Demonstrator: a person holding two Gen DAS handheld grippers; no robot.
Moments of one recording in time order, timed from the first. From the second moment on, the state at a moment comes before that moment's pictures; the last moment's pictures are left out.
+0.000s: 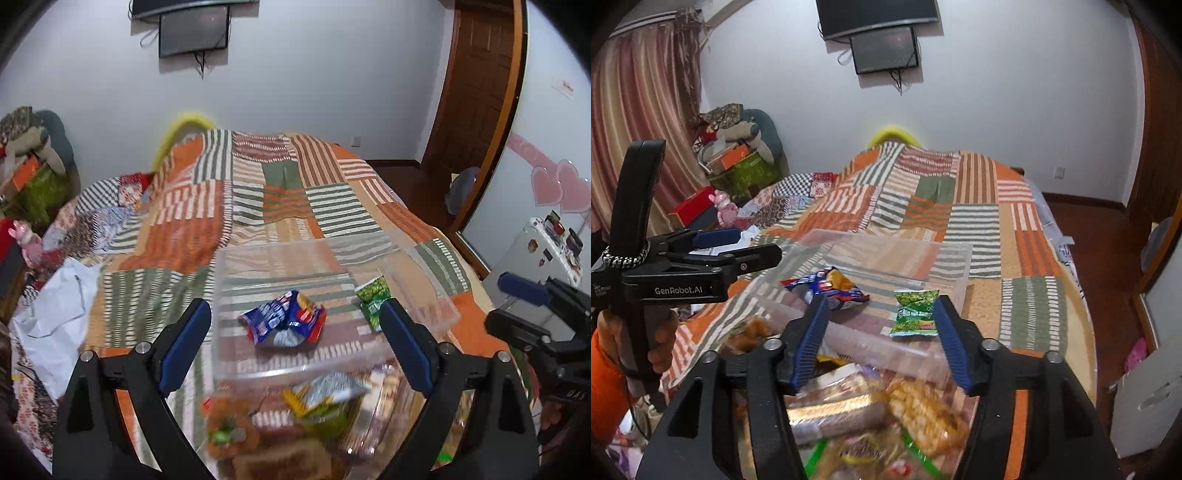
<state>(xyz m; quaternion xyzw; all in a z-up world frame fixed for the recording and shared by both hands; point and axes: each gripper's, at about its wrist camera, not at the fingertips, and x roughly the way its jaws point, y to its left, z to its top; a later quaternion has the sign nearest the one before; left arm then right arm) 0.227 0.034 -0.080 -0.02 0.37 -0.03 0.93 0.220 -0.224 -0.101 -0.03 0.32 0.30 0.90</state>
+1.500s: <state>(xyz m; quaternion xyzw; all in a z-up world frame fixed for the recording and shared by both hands) 0.051 0.067 -0.200 -0.07 0.47 -0.05 0.88 0.128 -0.164 -0.202 -0.03 0.45 0.35 0.82</state>
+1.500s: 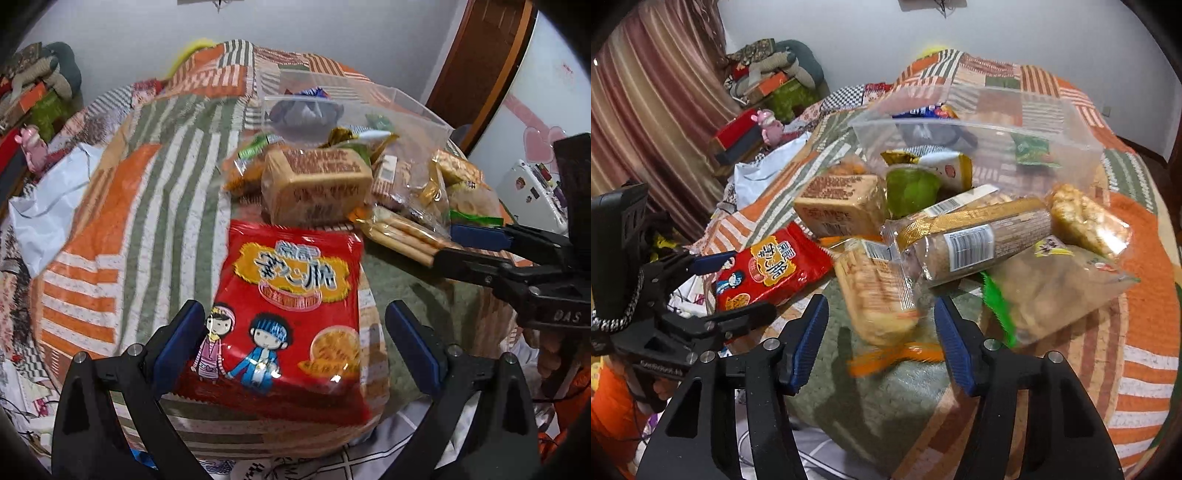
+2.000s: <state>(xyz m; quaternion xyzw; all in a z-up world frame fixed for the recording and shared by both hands) 0.045 0.080 -0.208 -0.12 0.46 -0.05 0.88 0.137 -0.146 -0.211 -0.03 0.46 0.35 0.82</state>
